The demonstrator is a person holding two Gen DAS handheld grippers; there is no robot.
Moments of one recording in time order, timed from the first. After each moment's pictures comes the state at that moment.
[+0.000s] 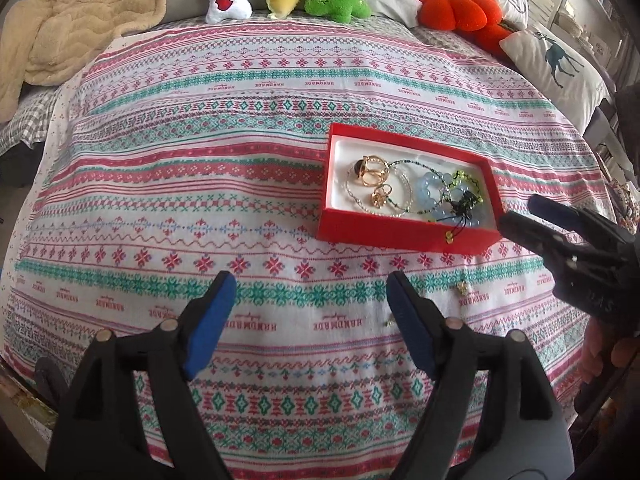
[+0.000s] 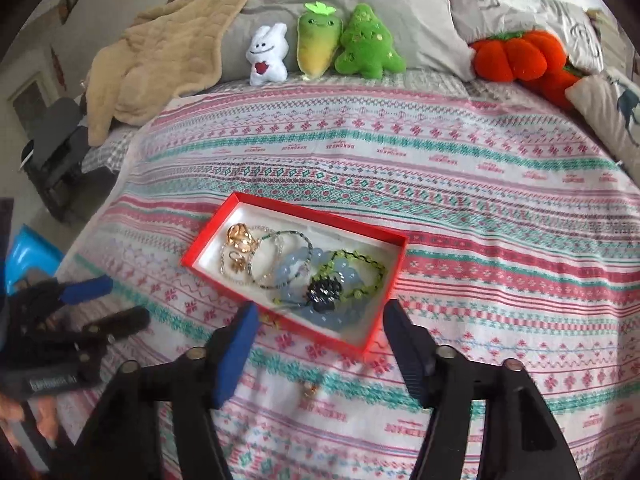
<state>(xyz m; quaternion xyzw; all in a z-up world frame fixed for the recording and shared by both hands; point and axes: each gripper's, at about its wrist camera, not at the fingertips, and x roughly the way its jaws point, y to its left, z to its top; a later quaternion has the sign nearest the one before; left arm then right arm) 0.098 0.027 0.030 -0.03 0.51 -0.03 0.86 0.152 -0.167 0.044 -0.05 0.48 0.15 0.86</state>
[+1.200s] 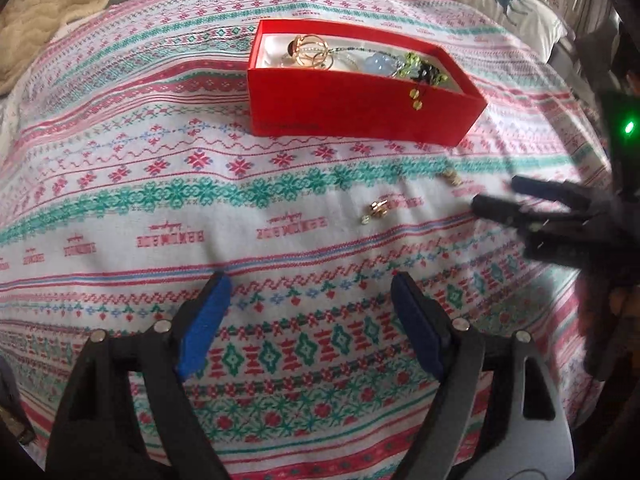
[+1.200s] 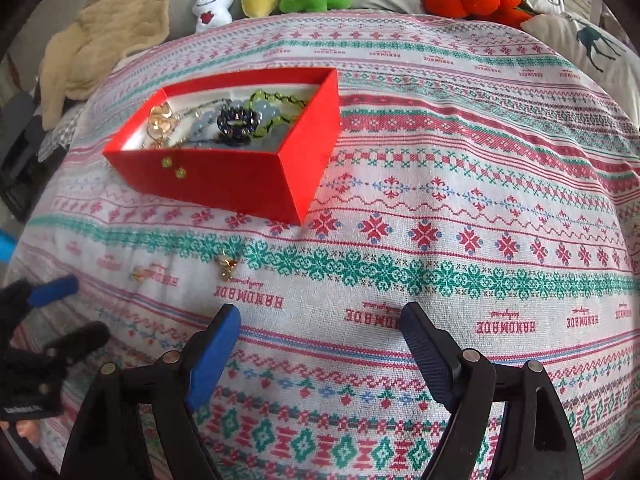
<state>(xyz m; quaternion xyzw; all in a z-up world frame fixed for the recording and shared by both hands) 0.058 0.004 -0.039 -0.01 0.52 -0.14 0.84 0.112 -0.199 -0.037 -0.05 0.54 0.07 0.84</state>
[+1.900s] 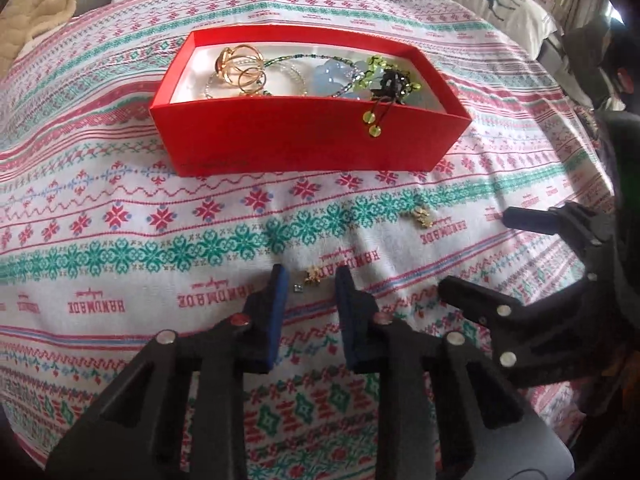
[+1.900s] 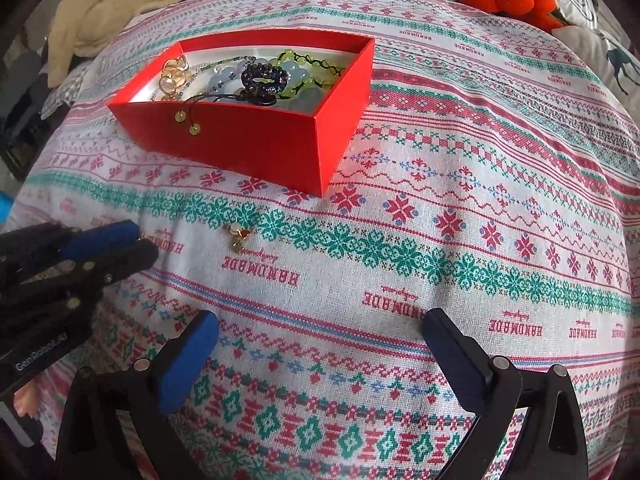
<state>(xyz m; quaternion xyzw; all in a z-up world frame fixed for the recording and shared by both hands) 0.097 -0.046 -0.046 0.01 0.52 -0.15 0.84 0.110 -0.185 -0.044 -0.09 0.58 0.09 0.80</state>
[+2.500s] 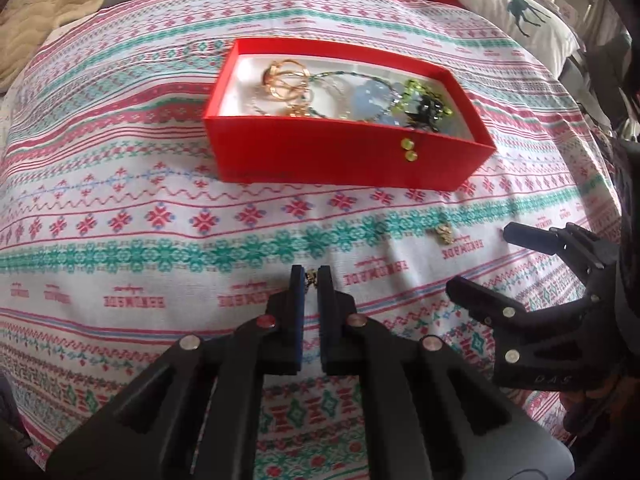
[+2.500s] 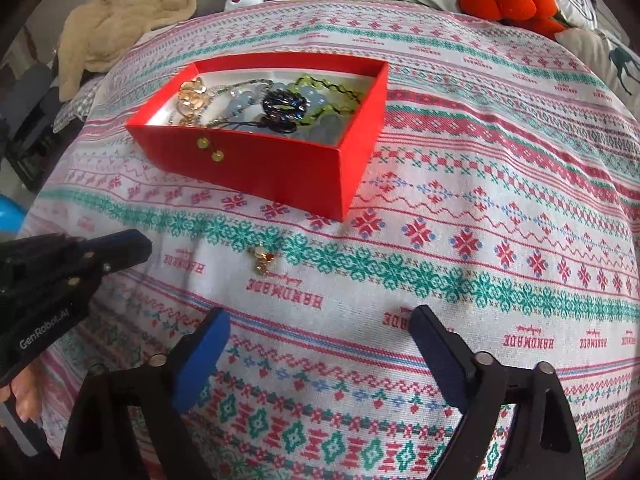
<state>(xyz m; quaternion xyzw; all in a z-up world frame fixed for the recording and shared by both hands) 0.101 -0.028 -0.037 -0.01 0.53 -0.10 0.84 0.117 -0.179 -0.036 -0.07 0.56 0.11 0.82</state>
